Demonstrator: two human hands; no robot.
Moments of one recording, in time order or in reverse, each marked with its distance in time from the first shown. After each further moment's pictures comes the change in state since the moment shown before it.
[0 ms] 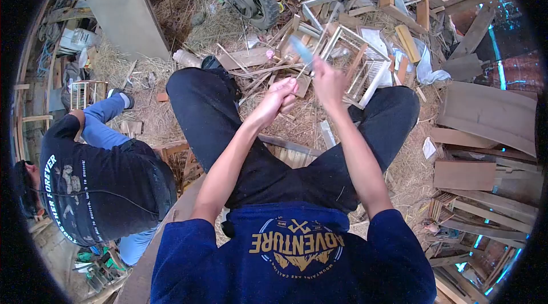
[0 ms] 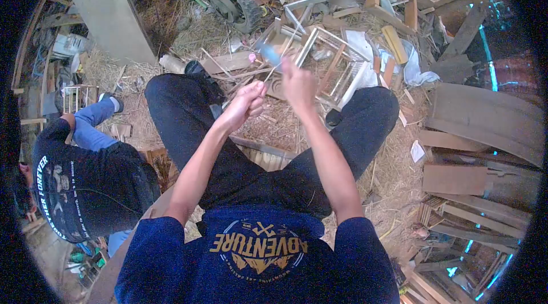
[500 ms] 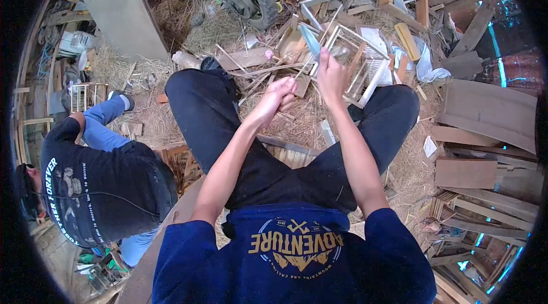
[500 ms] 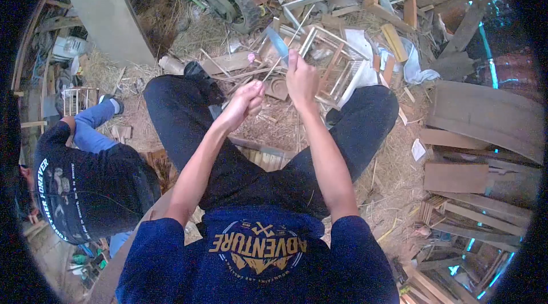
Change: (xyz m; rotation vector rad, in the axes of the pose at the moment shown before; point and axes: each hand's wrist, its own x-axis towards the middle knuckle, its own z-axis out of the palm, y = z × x) left_hand 0.004 0.002 0.001 0.055 0.026 0.019; right_hand 0.012 0.007 0.005 -0.012 0.031 -0.010
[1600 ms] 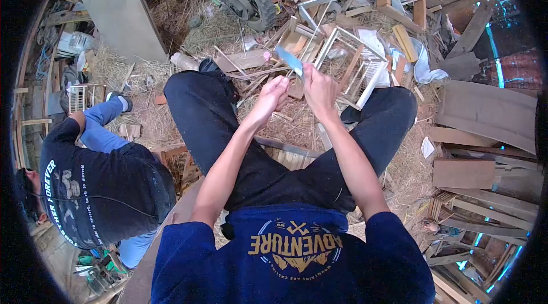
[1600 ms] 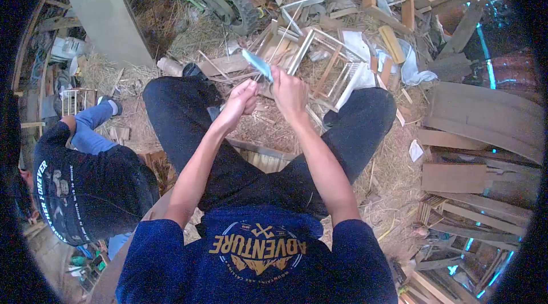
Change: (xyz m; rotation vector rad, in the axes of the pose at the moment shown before) left_hand 0.002 -0.001 -0.004 0.110 0.102 0.084; right_hand -0.017 -0.007 0.005 -0.138 -0.001 -0.127
